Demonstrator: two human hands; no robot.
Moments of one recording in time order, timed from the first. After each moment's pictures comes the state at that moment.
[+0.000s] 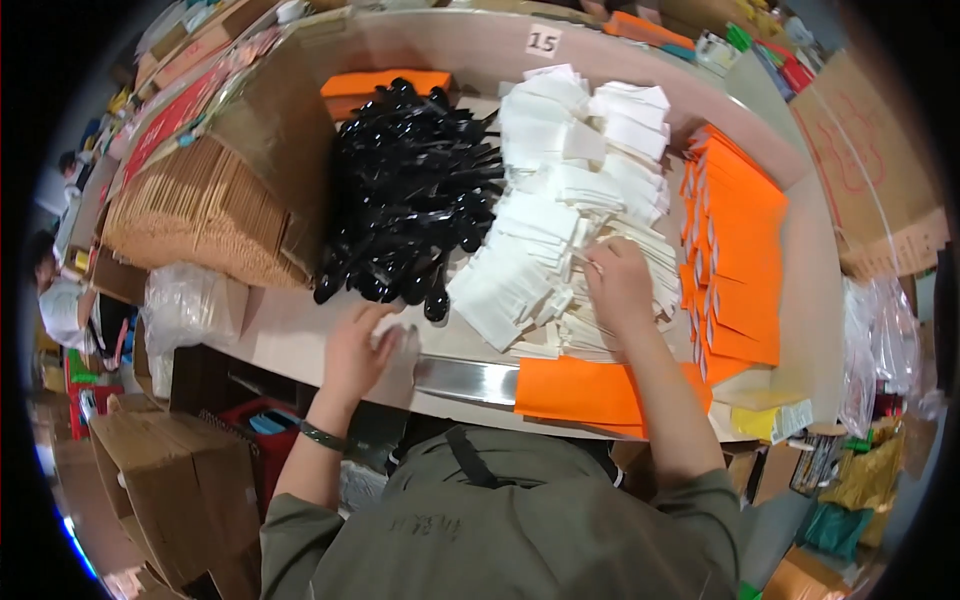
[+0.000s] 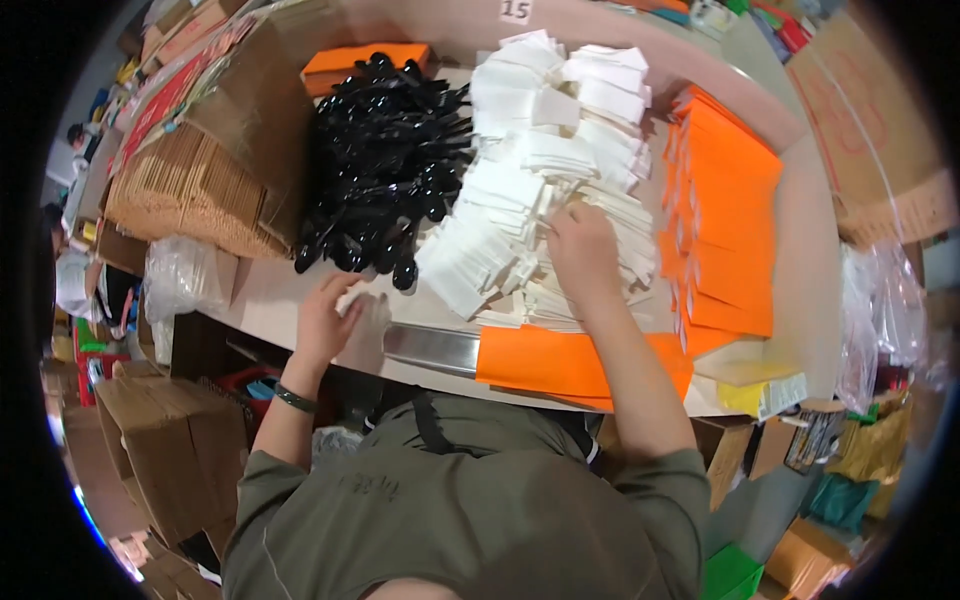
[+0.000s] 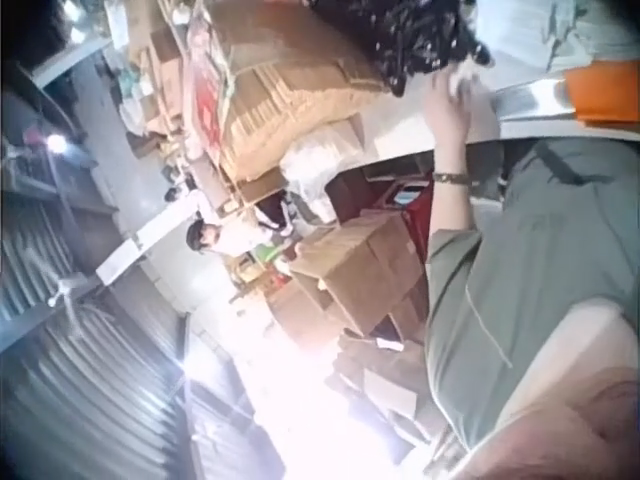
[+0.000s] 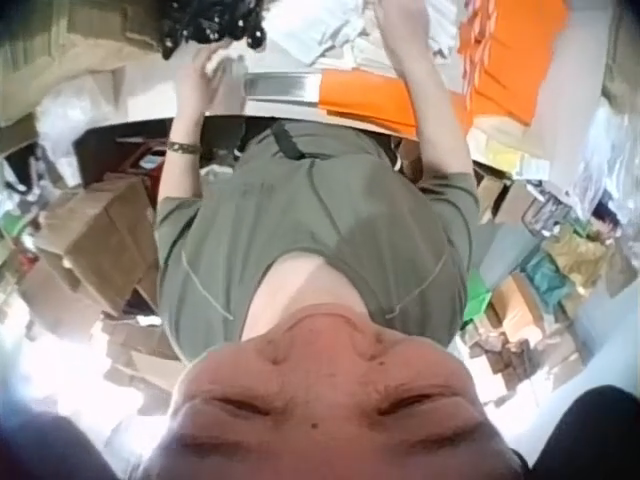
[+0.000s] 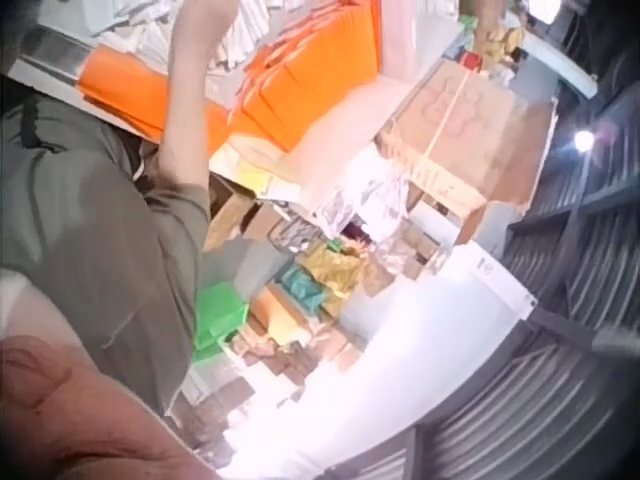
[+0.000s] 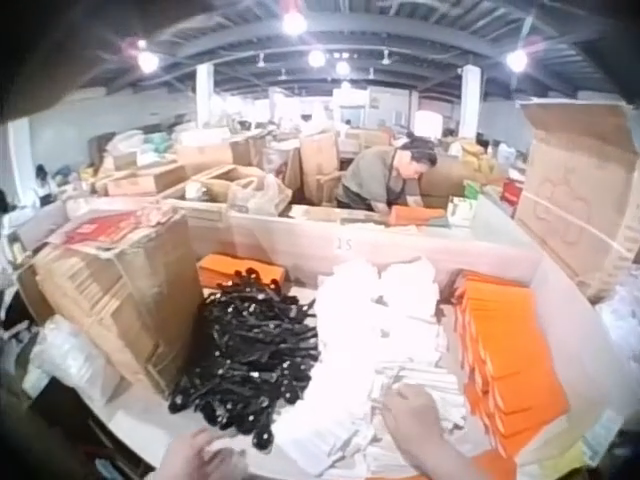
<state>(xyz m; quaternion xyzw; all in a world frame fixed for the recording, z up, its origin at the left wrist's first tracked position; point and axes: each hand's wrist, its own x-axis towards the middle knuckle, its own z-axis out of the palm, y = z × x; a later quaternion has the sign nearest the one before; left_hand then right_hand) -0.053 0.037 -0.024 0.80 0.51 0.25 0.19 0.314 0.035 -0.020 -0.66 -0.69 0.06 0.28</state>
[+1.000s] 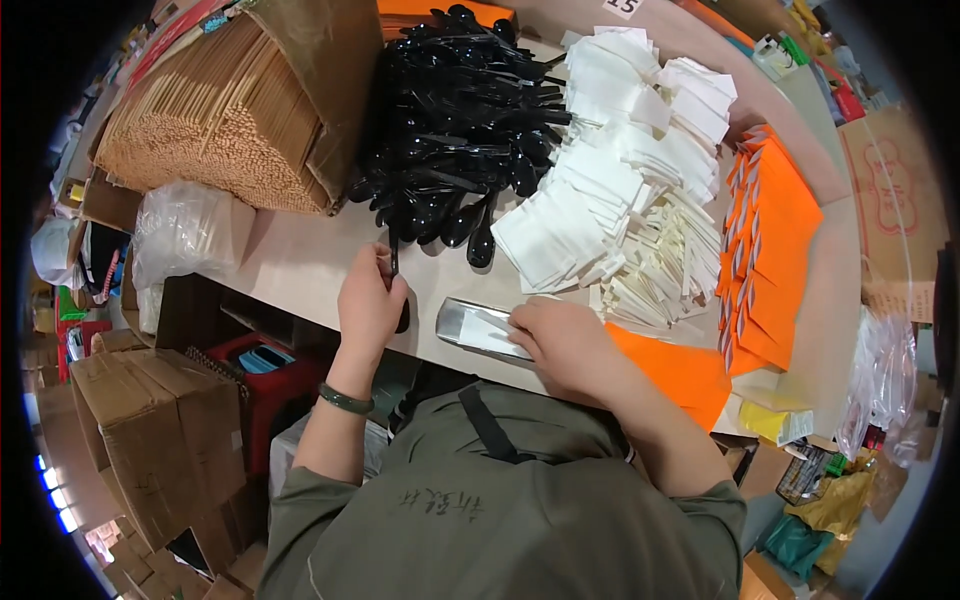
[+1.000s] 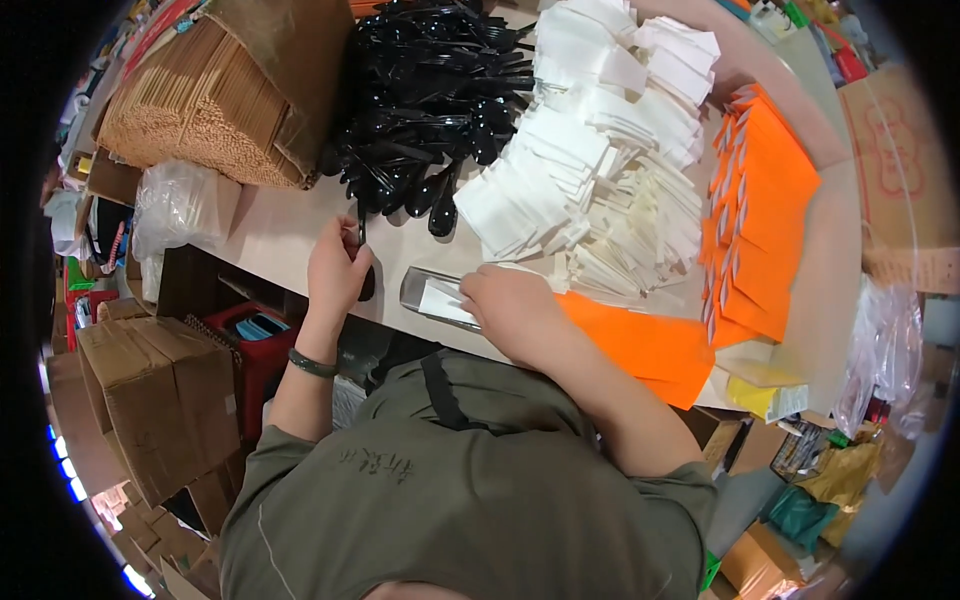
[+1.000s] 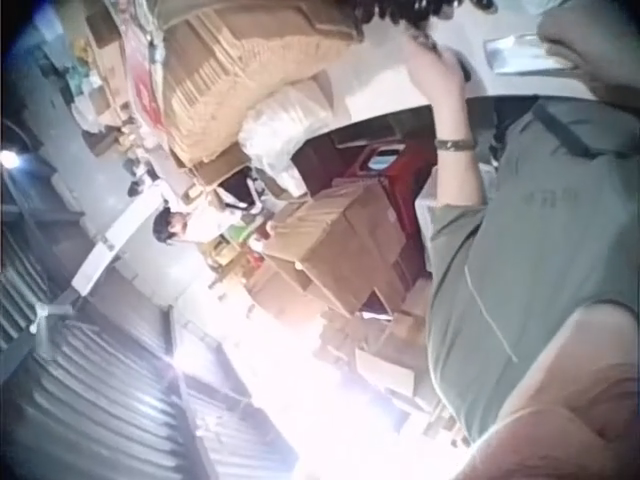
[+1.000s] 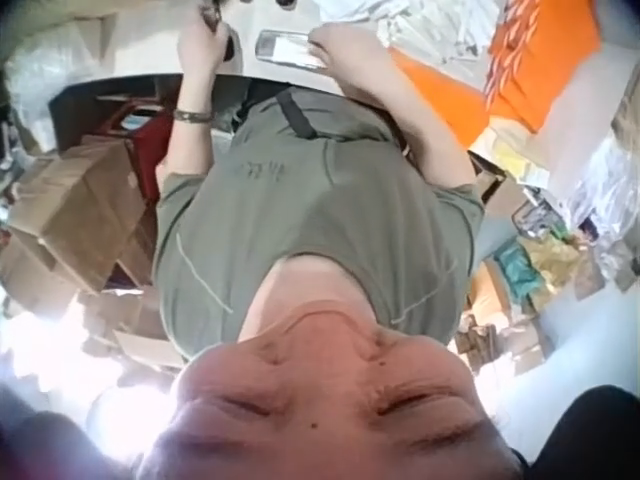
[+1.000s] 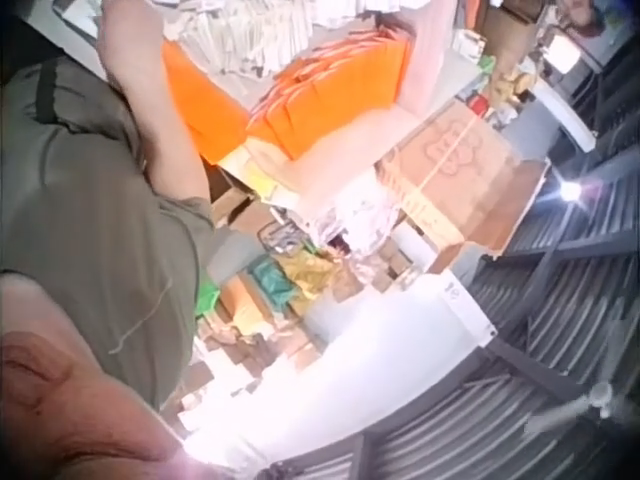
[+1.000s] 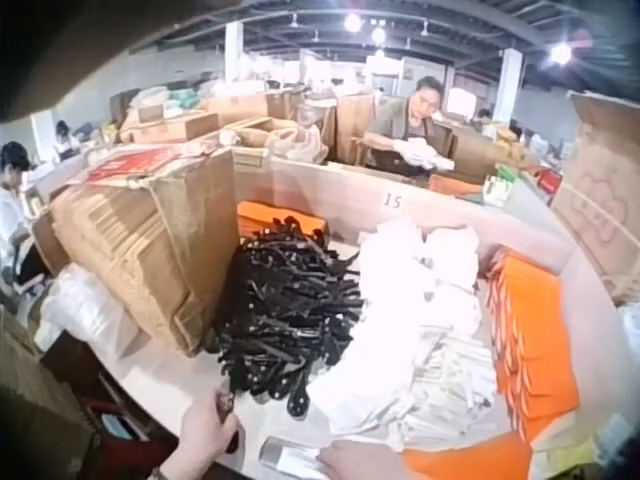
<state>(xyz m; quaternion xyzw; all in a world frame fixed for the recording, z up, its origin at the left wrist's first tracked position) -0.066 0.020 -0.056 0.60 0.70 0.29 0.26 0.189 -0.025 0.006 -0.51 -0.79 0.33 0.09</state>
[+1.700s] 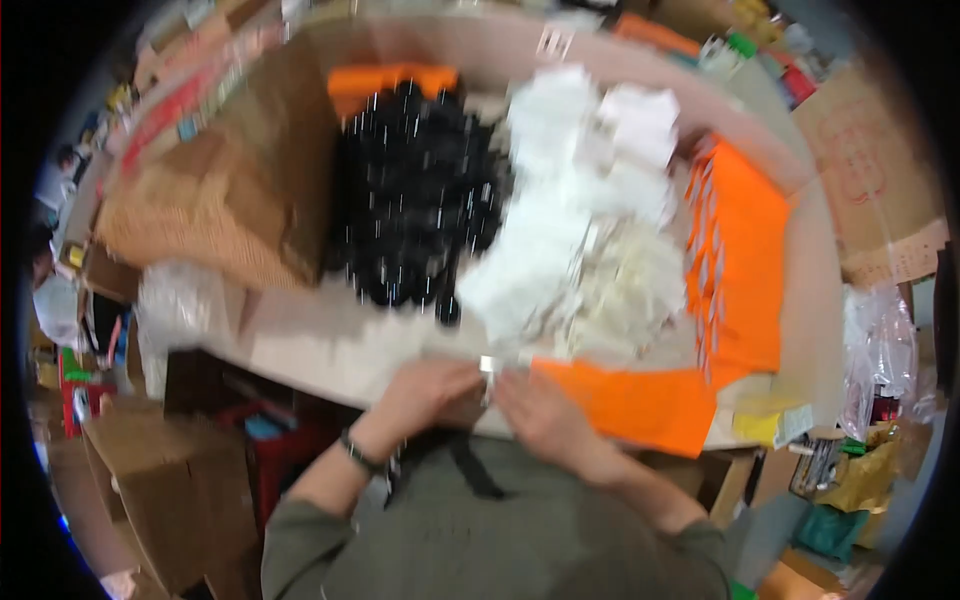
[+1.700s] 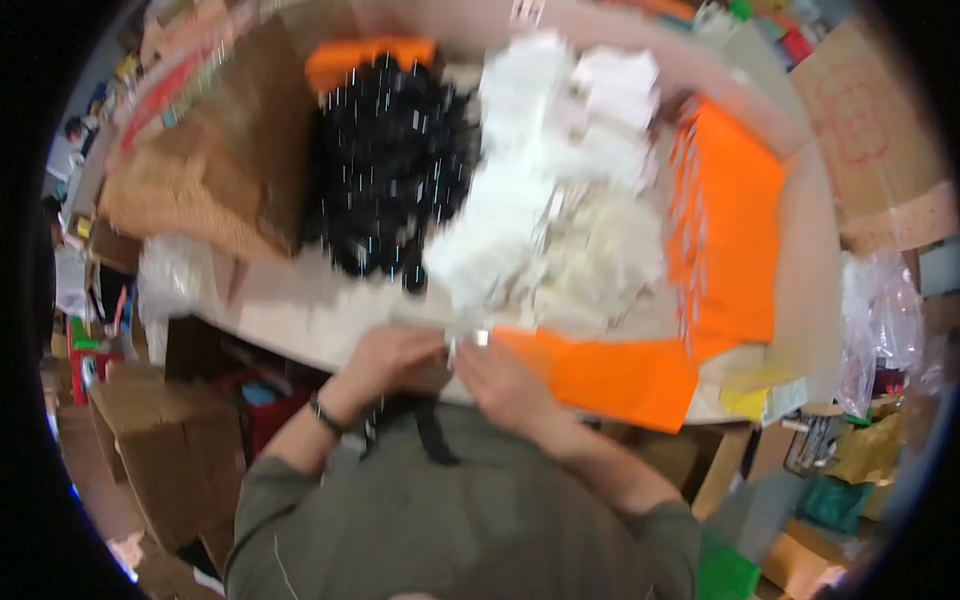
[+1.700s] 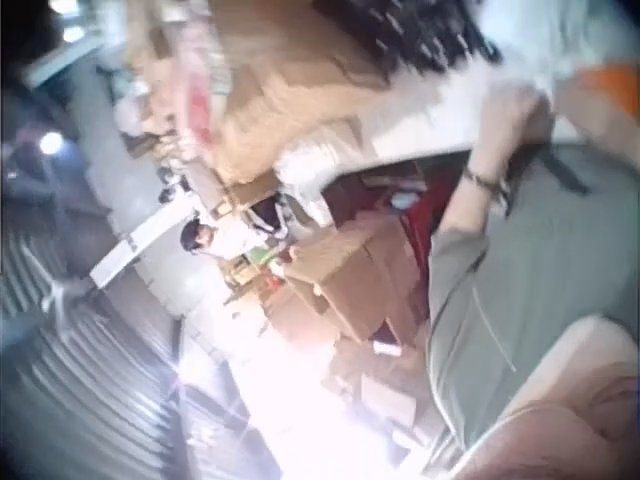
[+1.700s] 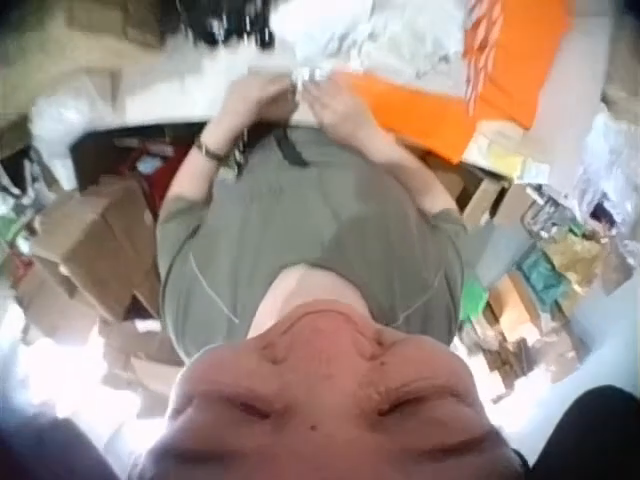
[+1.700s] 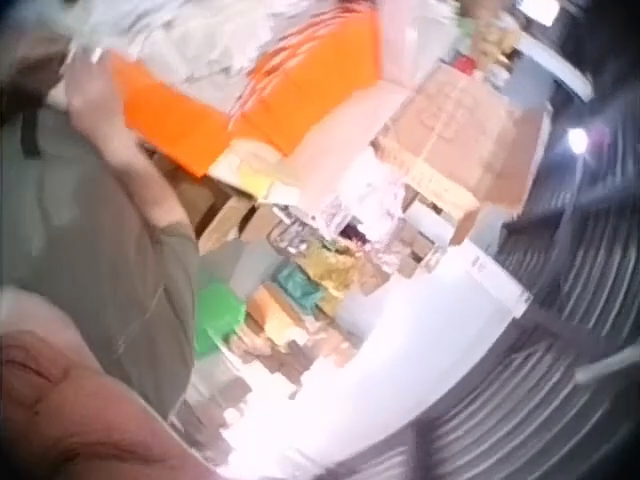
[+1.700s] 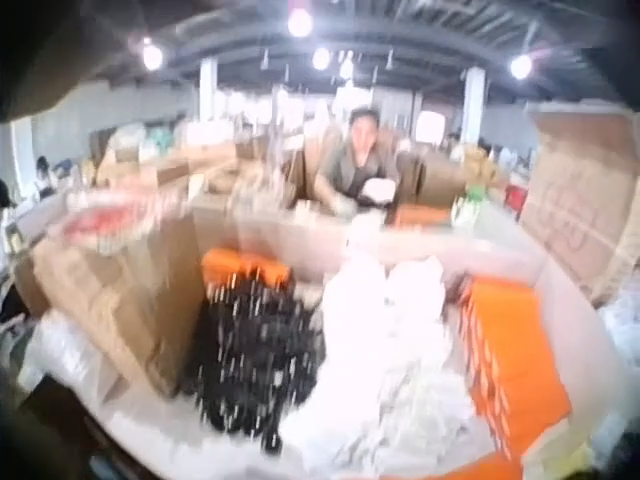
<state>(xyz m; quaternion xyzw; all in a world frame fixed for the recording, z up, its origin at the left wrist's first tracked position) -0.011 -0.001 -0.031 0.91 0.29 0.21 0.22 0.217 -0.084 -0.051 -0.43 -0.87 0.06 0.23</state>
